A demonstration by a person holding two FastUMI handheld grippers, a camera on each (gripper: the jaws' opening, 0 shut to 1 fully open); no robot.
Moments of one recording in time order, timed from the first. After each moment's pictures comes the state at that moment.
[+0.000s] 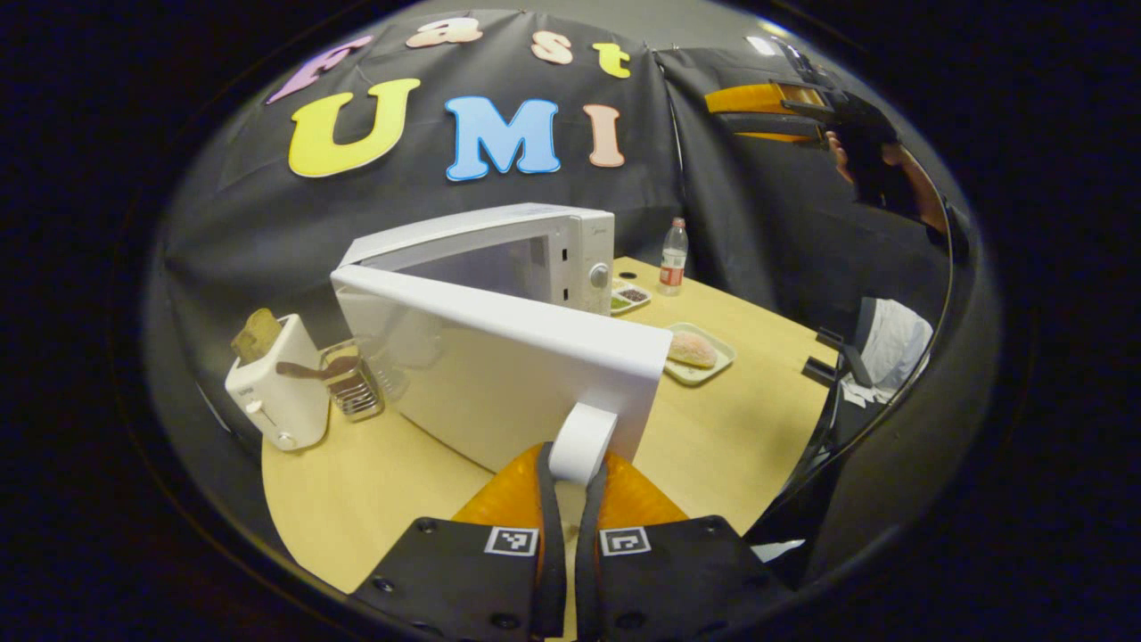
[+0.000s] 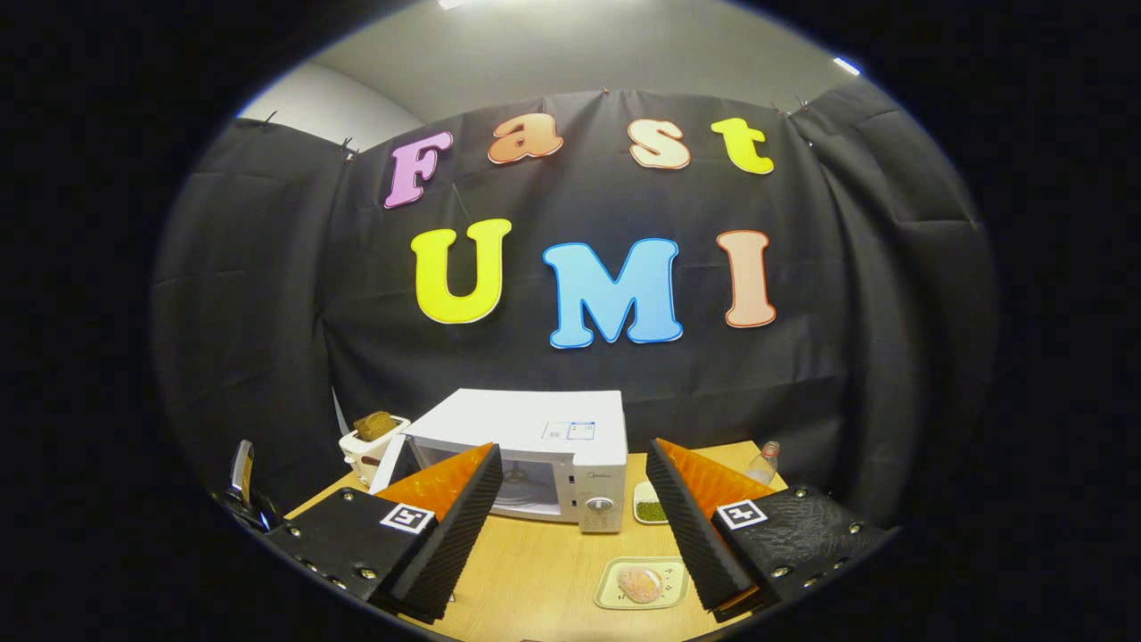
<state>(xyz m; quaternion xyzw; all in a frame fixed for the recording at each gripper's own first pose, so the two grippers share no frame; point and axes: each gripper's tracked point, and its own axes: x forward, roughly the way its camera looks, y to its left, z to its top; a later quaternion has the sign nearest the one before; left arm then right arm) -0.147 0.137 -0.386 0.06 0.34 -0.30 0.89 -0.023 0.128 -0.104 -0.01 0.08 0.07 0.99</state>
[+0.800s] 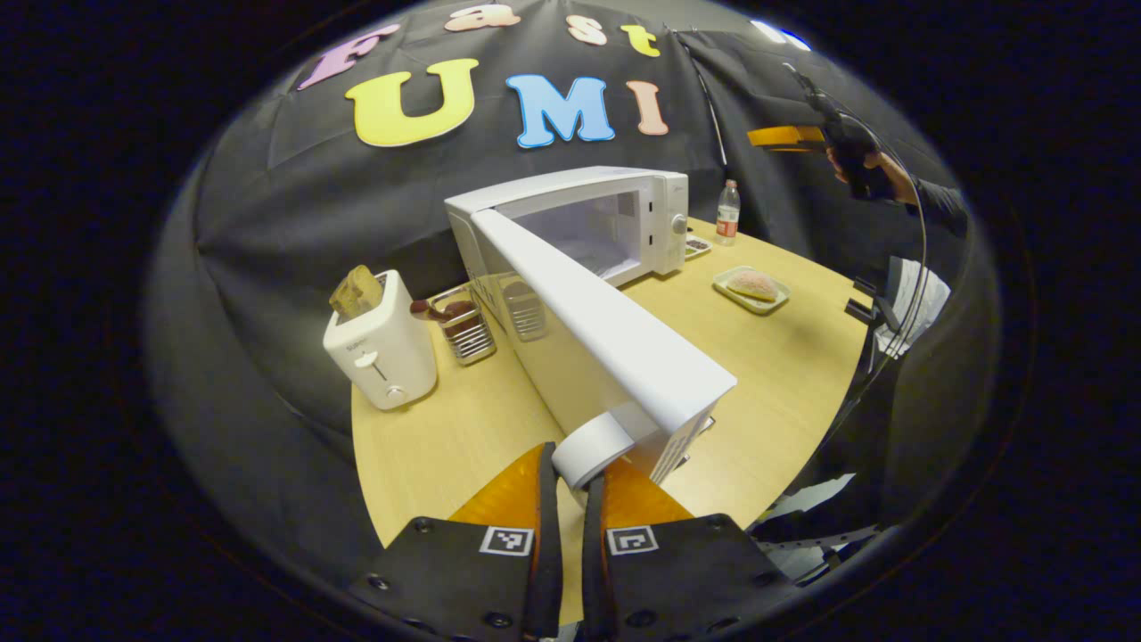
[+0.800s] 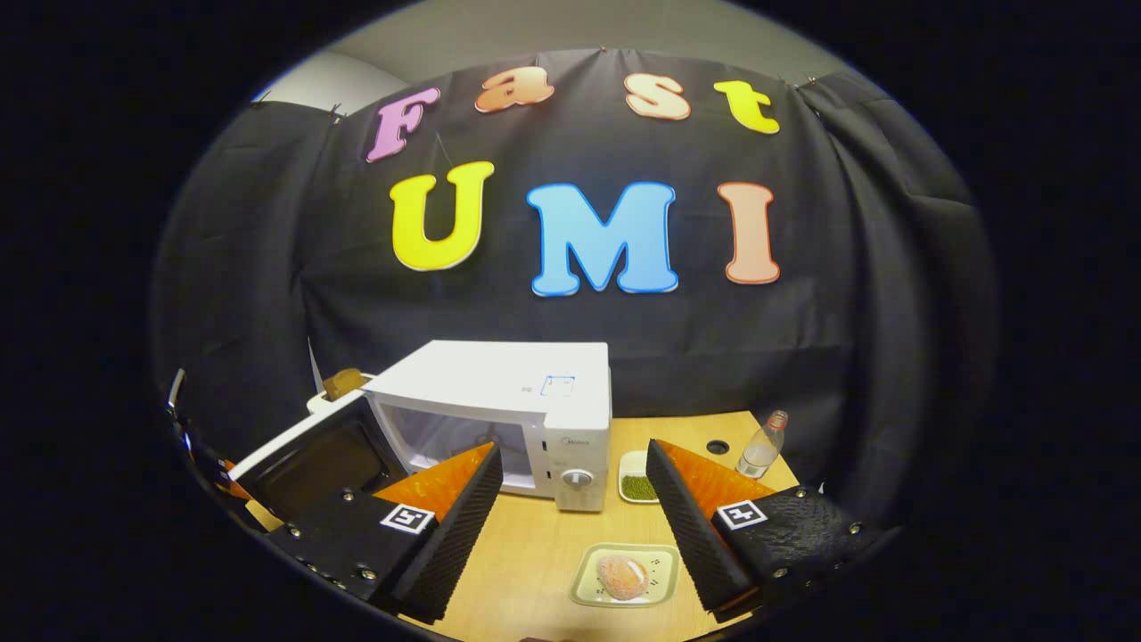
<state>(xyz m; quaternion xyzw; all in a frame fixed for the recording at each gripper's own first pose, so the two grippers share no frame) -0.160 0.313 -0.390 0.12 0.39 -0.24 0.88 0.032 0.083 -0.203 -0.03 0.18 0.05 0.98</state>
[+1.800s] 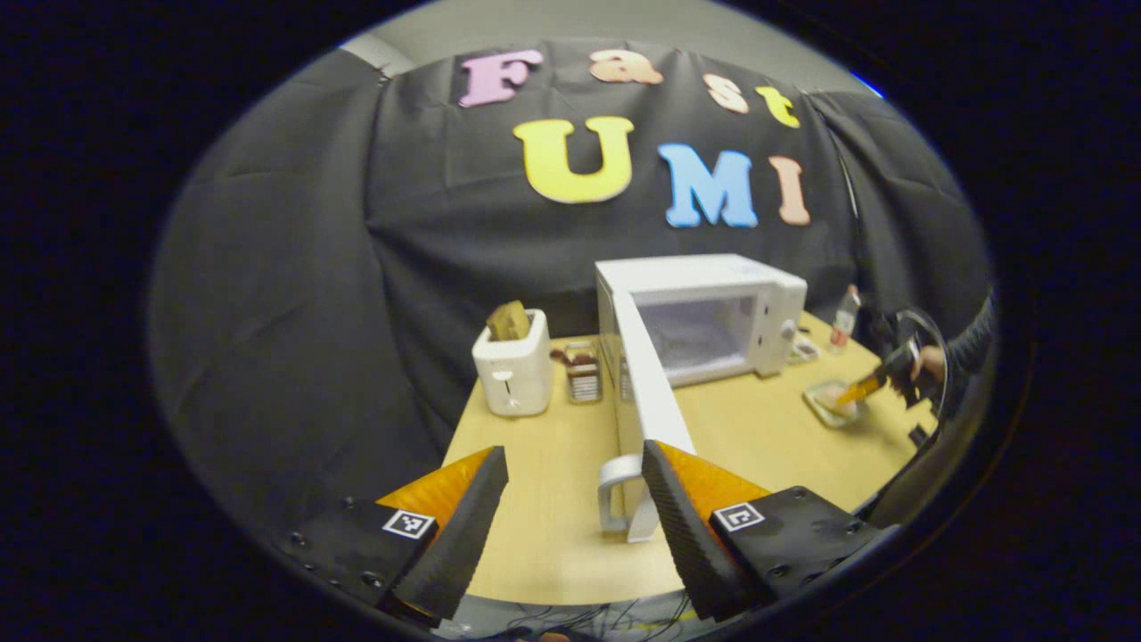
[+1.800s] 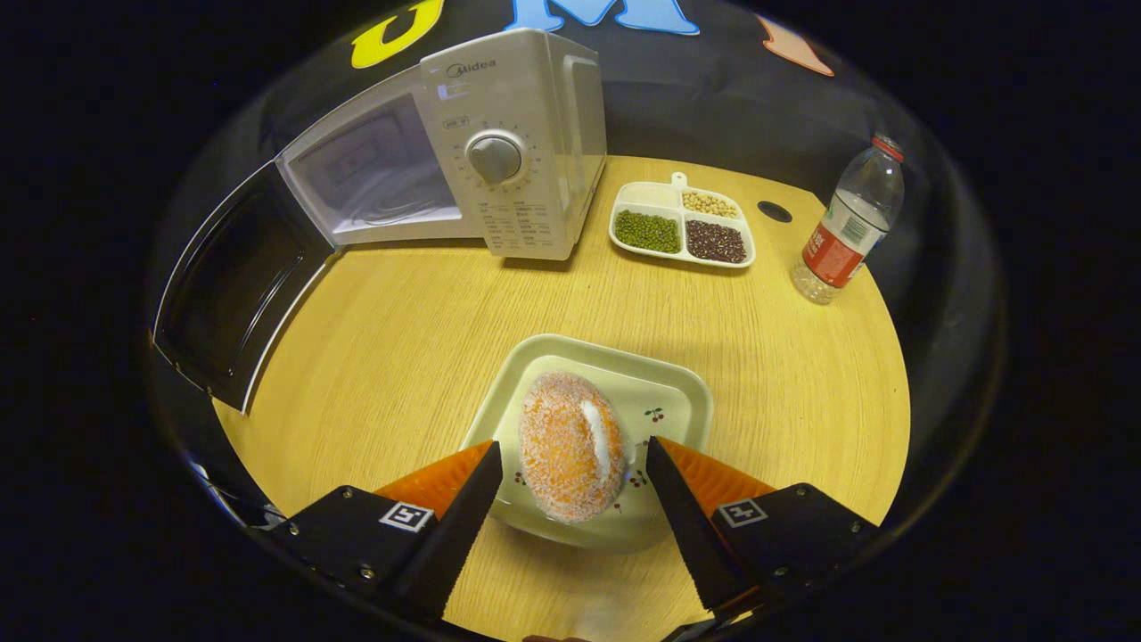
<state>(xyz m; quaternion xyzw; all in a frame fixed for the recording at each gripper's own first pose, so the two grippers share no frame) -0.183 0.324 -0.234 0.01 0.25 0.04 0.97 0.022 0.015 -0.480 -0.04 0.50 0.11 0.86</state>
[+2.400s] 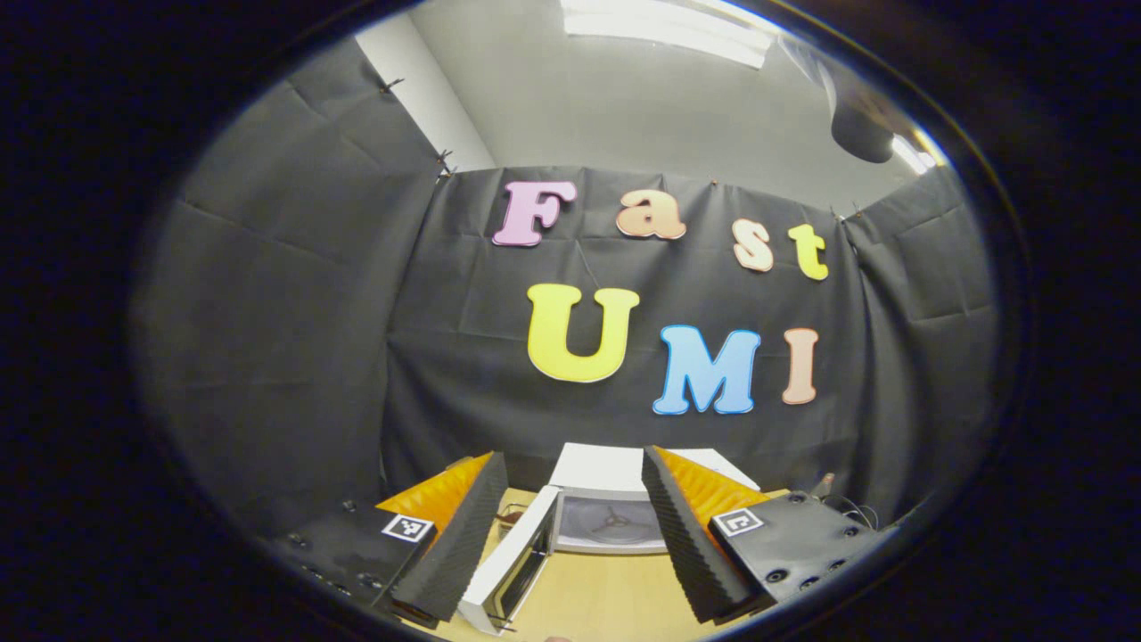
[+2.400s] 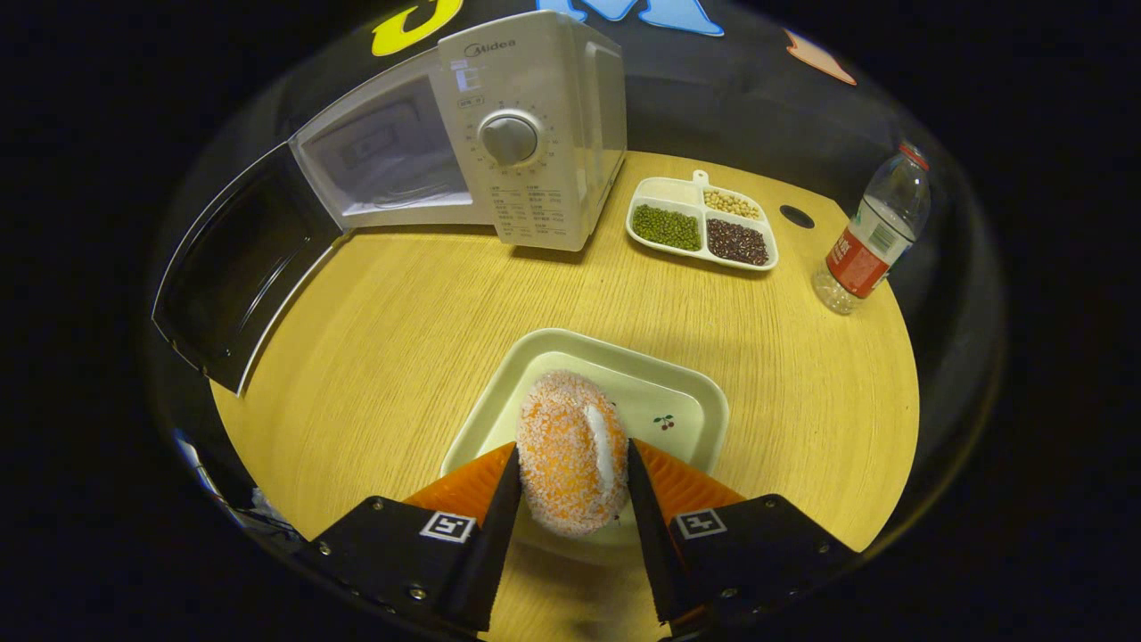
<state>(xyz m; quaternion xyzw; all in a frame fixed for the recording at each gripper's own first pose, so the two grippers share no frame) -0.113 0.177 -0.082 -0.05 0.04 0.08 0.99 0.026 0.013 -0.487 -0.08 0.49 0.14 0.86</state>
